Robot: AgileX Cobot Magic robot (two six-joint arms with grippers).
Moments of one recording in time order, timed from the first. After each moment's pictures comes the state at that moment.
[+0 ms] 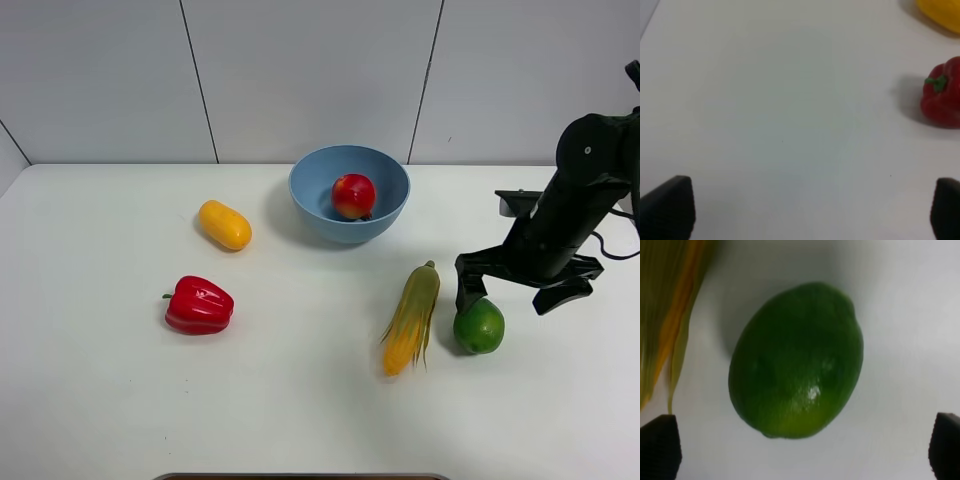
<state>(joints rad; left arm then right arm) 0.04 0.00 -0.44 0.02 1.09 0.01 0.16 1.67 -0.92 0.14 0.90 0.10</state>
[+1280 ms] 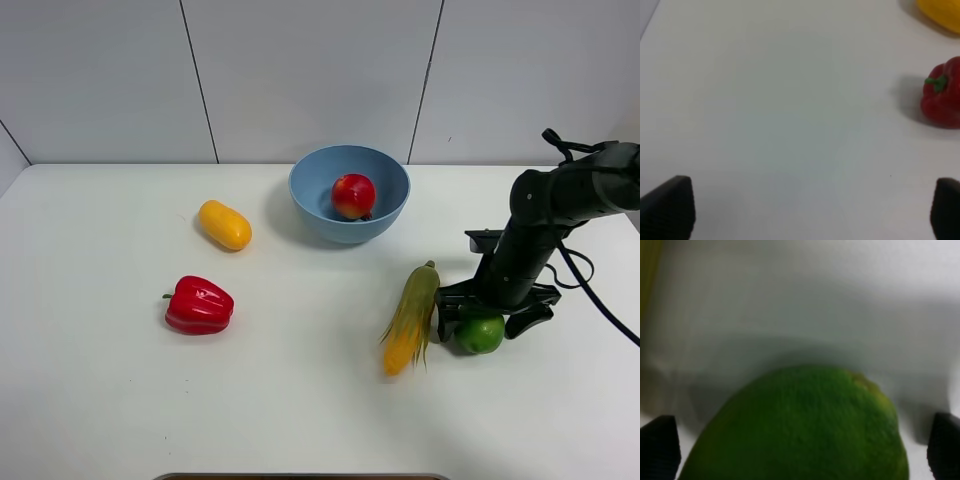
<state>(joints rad) 0.04 0.00 -0.44 0.02 1.09 0.01 0.16 1.93 -0.91 0.17 0.73 0.01</state>
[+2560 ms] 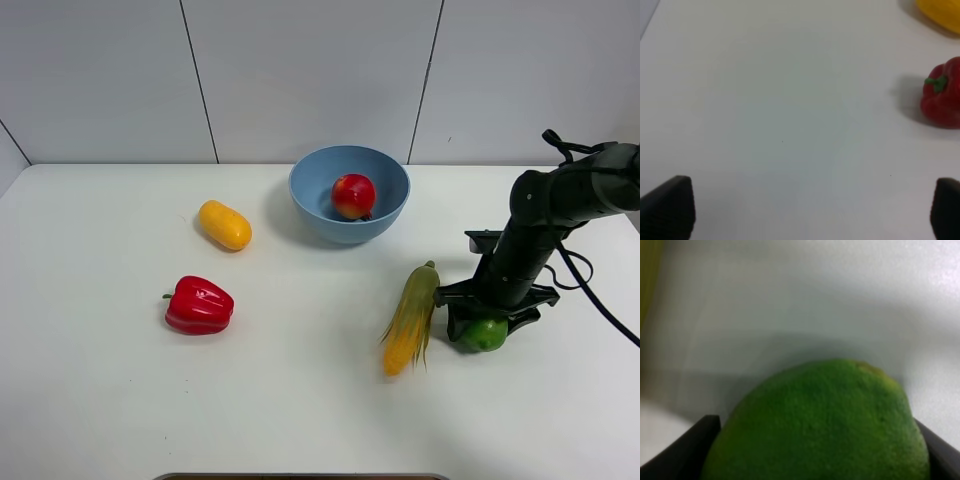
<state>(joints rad) 0.04 0.00 -0.44 0.02 1.09 0.01 0.16 1.94 -0.91 0.19 0.73 0.01</state>
